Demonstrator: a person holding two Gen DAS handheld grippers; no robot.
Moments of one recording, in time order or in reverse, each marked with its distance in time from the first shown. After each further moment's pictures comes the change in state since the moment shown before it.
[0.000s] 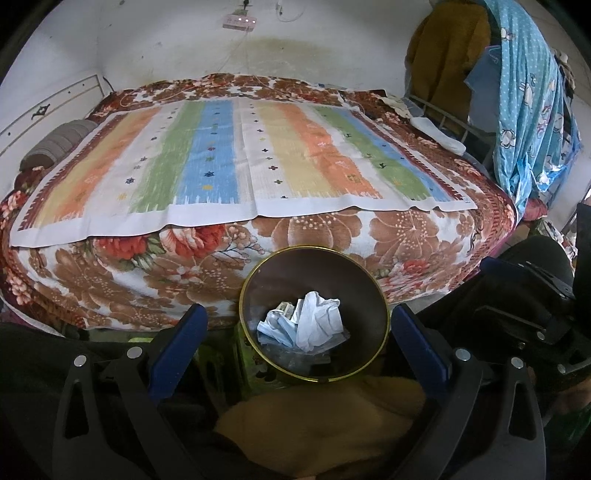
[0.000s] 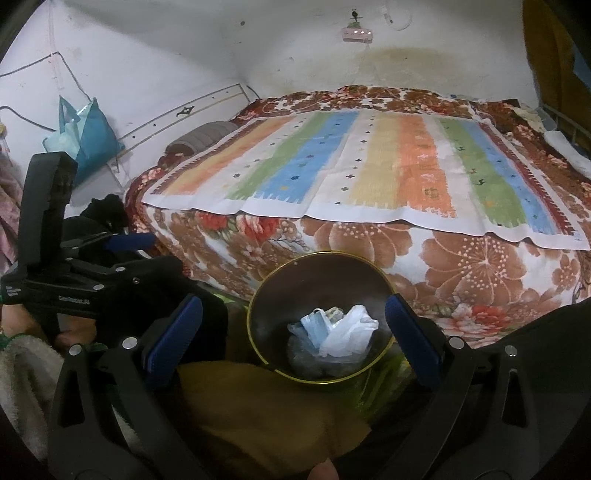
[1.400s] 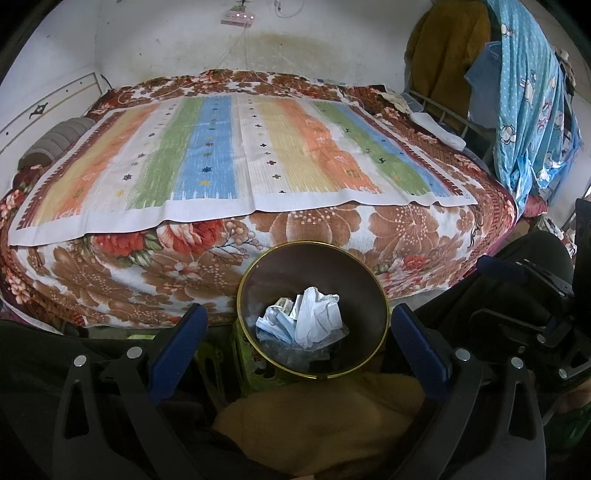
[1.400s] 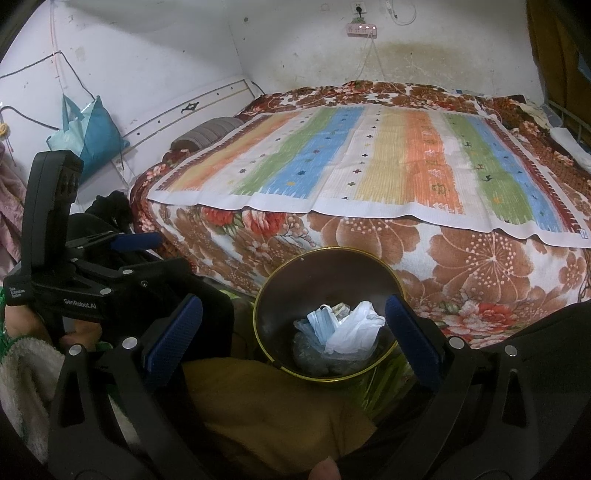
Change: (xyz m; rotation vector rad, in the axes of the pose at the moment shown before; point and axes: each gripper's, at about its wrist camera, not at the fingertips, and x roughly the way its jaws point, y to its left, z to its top) left arm 0.003 -0.002 -0.008 -0.006 0.003 -0.001; right arm 0.003 0.005 -0.003 -0.005 0.011 0.014
